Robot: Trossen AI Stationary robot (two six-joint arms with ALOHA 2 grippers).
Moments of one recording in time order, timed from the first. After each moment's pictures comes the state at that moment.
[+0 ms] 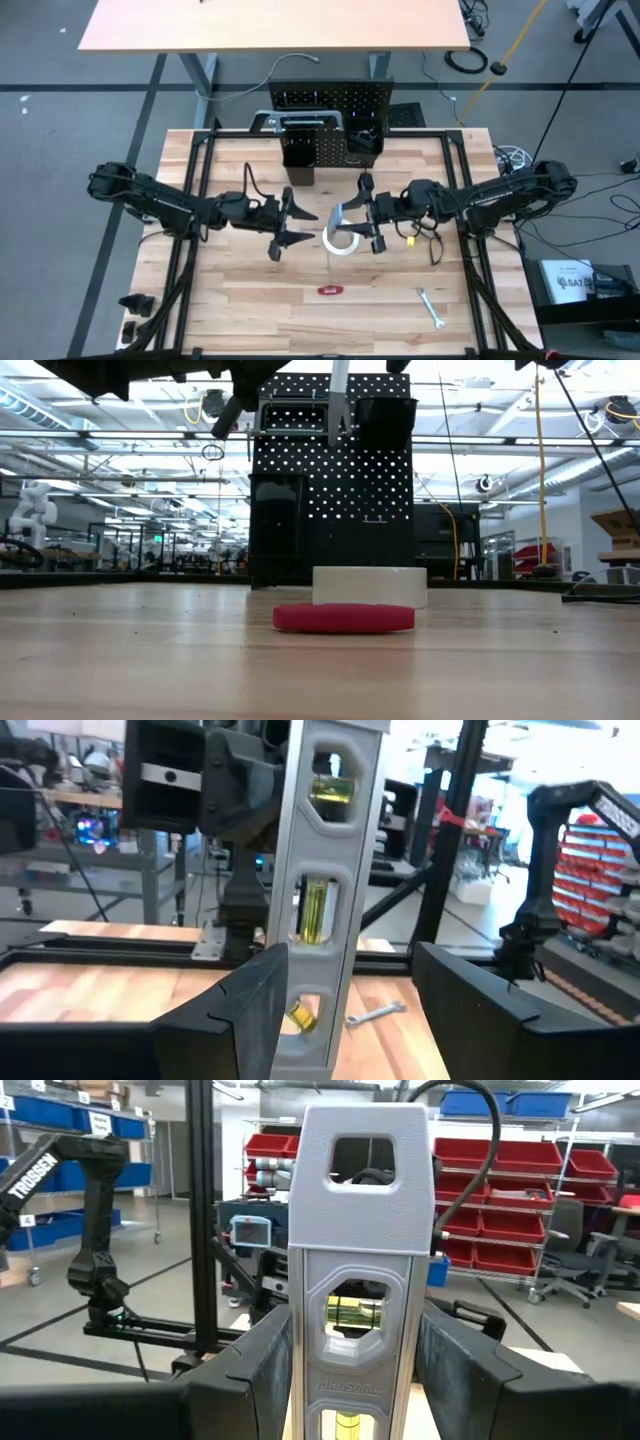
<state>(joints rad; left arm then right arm) -0.15 1.32 0.60 0.82 0.03 -0.12 0.12 1.31 0.80 0.66 -0.05 -0.04</state>
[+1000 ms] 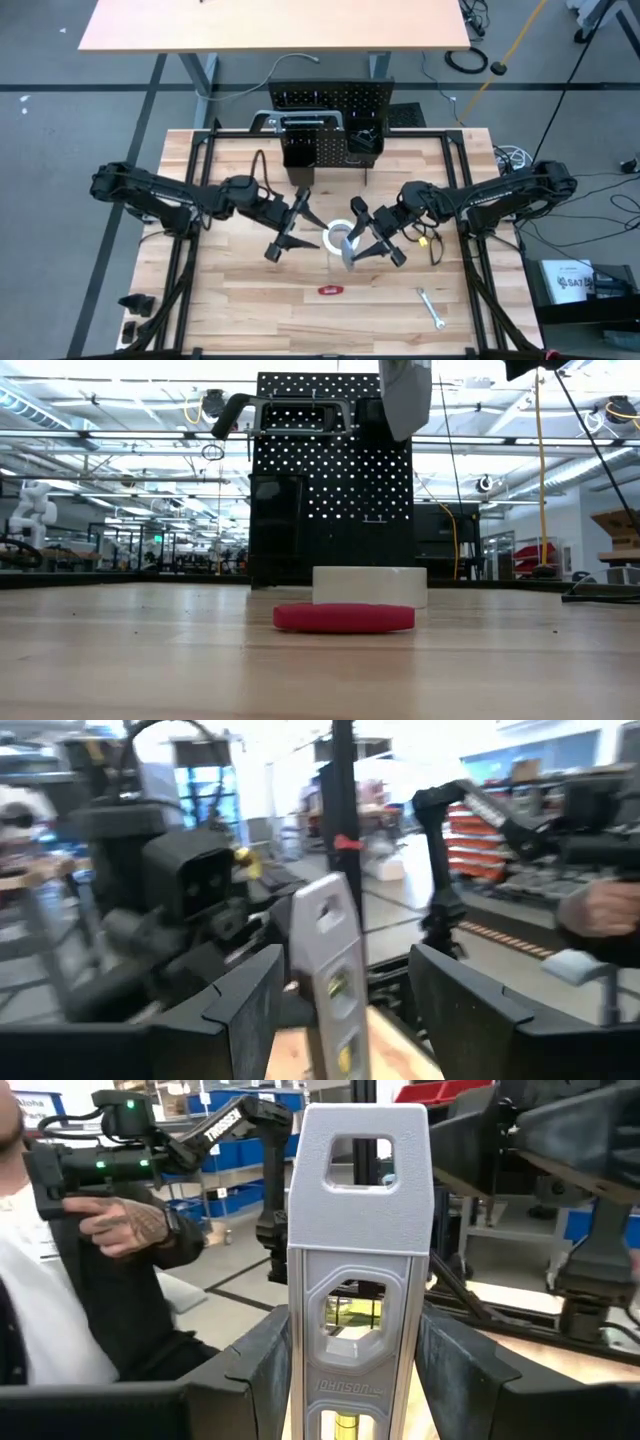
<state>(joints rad) -0.10 1.34 0.91 0.53 0.37 0.09 0.11 1.32 0.80 0.55 -0.48 0.09</state>
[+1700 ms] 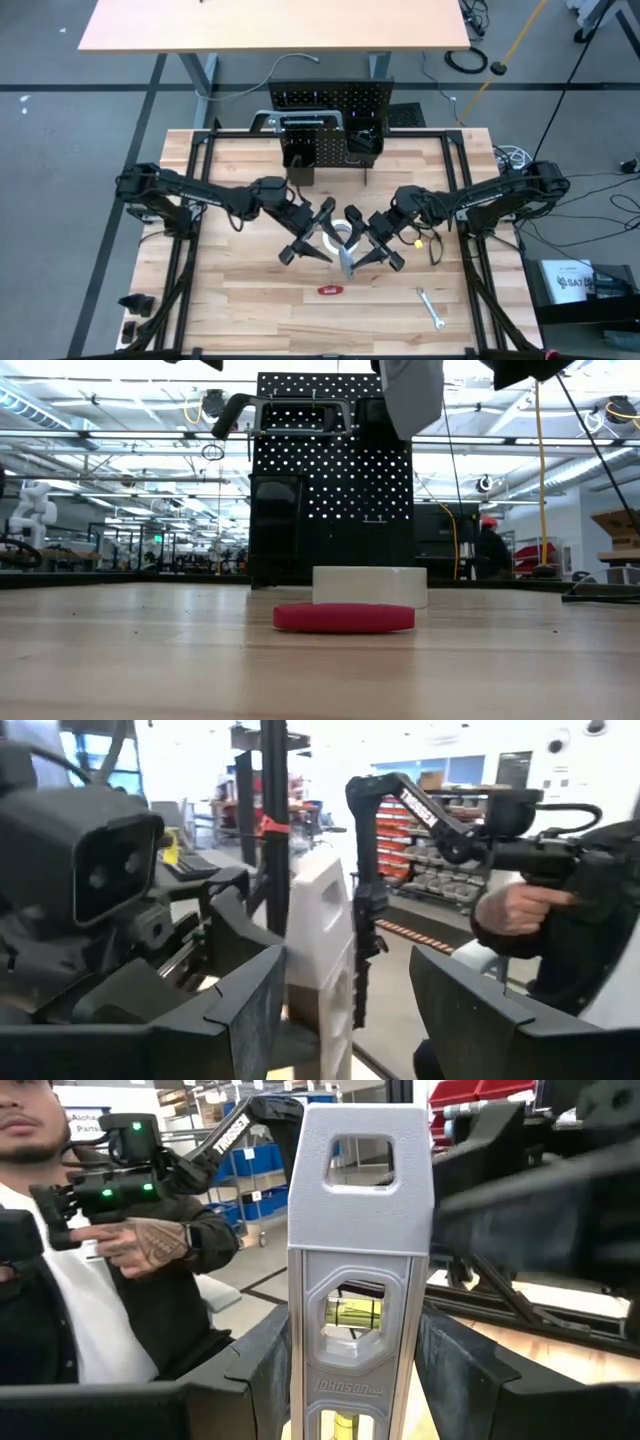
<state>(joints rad) -0.07 1.57 1.04 0.61 0.65 -0.02 0.12 1.39 0.79 0.64 -0.56 0.14</state>
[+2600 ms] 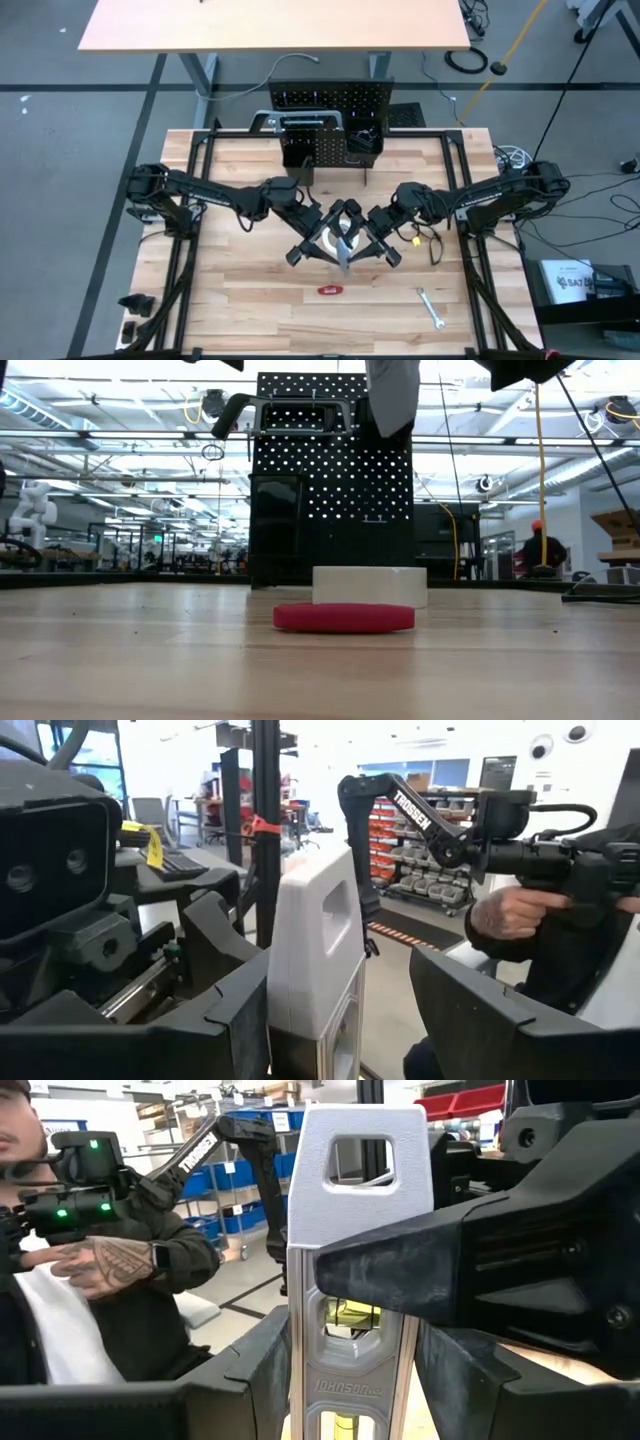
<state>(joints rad) -0.07 1.65 1.12 0.61 0.69 -0.04 0.10 1.39 0.79 0.68 -0.53 0.15</state>
